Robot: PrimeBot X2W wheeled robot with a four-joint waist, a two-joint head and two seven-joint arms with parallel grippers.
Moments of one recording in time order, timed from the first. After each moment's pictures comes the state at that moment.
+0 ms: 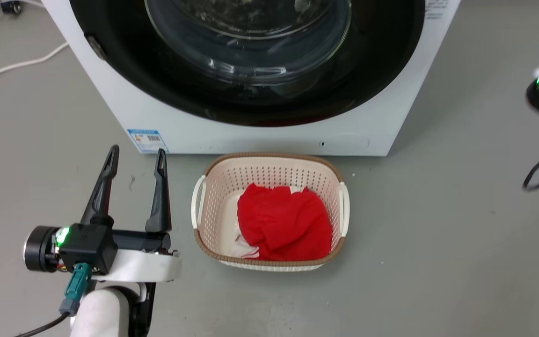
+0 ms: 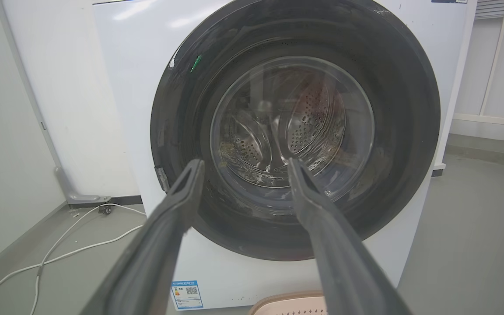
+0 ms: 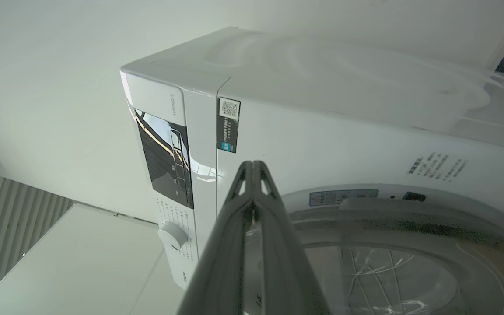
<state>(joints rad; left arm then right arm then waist) -0.15 0.07 -0.01 -0.05 -0.03 -0.06 -0.26 -0.94 -0.29 0.02 0.69 1.72 0.13 0.04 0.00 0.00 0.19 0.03</state>
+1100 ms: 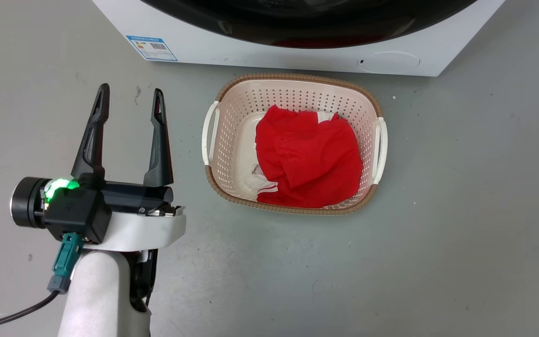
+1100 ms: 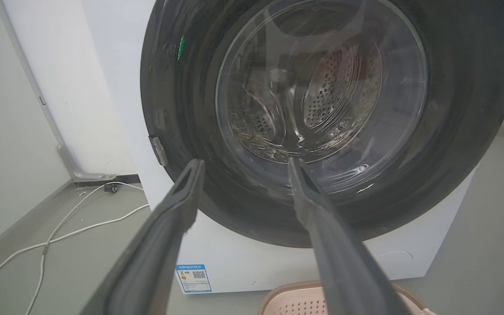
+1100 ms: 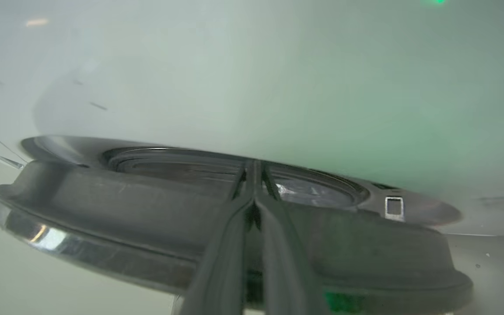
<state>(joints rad) -0.30 0.06 -0.03 -0.12 -0.02 -0.04 -0.26 -1.74 -0.28 0.44 1.29 1.36 0.13 0.53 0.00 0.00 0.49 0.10</state>
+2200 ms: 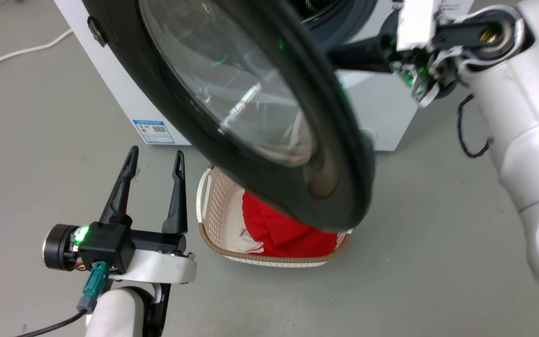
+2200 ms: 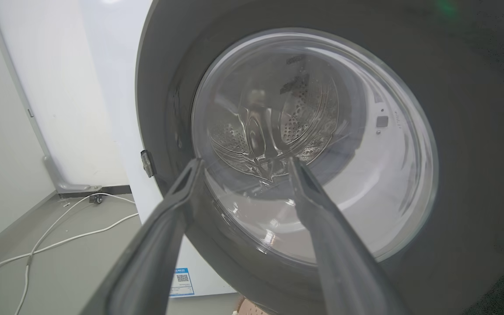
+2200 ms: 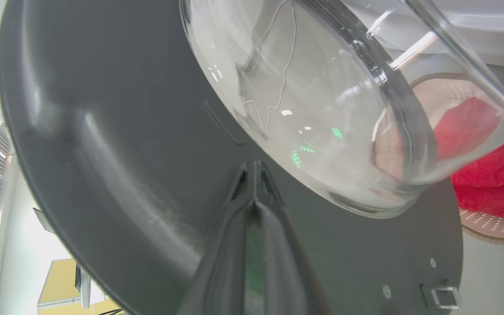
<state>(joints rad) -0.17 0.05 -0.05 -0.03 -0.02 -0.06 -0.26 -1.32 -0.11 0.44 1.01 1.47 0.13 1.07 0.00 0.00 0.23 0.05</state>
